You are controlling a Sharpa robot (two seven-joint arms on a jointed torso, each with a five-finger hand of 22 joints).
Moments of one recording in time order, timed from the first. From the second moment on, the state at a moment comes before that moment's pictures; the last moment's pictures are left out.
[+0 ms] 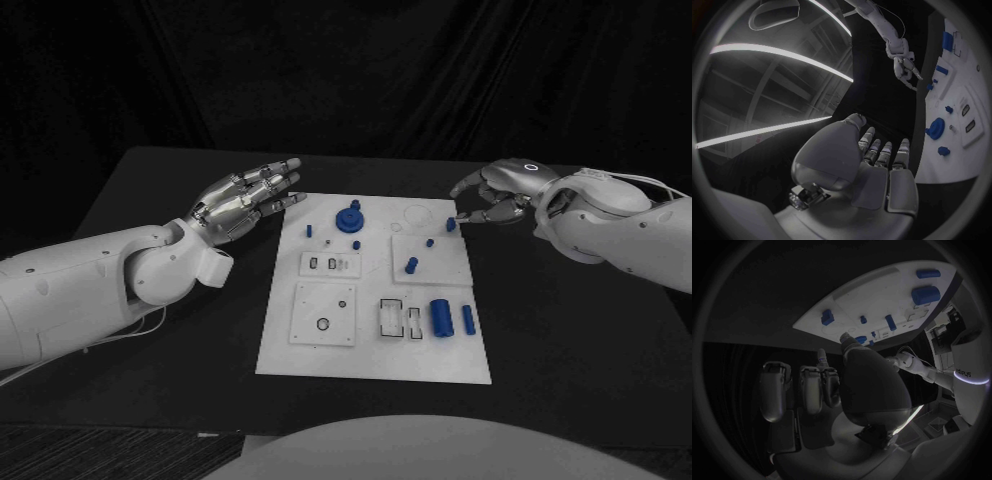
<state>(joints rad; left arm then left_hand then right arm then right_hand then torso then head) 1.22 -0.84 -0.21 1.35 0.00 0.31 0.56 1.50 0.19 0.12 0.19 0.70 0.38 0.11 0.06 0.05 0.04 0.09 0.10 0.02 0.02 0.13 0.03 0.01 0.17 0.05 0.27 0.03 0.02 1.28 -0.95 -0.21 1.32 -1.53 -0.37 0.08 1.29 -0.15 0.12 0.28 0.13 0.77 0.03 0.07 0.30 1.47 -0.05 1.57 1.31 1.47 -0.09 1.57 1.31 0.04 1.47 0.02 1.47 1.31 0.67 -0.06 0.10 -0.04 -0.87</state>
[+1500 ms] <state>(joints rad) 1.22 -0.84 -0.21 1.36 0.00 0.32 0.56 1.50 0.19 0.12 0.19 0.70 0.38 0.11 0.06 0.05 0.04 0.09 0.10 0.02 0.02 0.13 0.03 0.01 0.17 0.05 0.27 0.03 0.02 1.22 -0.88 -0.21 1.22 -1.53 -0.37 0.09 1.35 -0.14 0.12 0.29 0.19 0.86 0.06 0.13 0.34 1.47 -0.03 1.57 1.31 1.46 -0.09 1.57 1.31 0.04 1.46 0.02 1.46 1.31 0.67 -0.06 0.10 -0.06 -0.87</state>
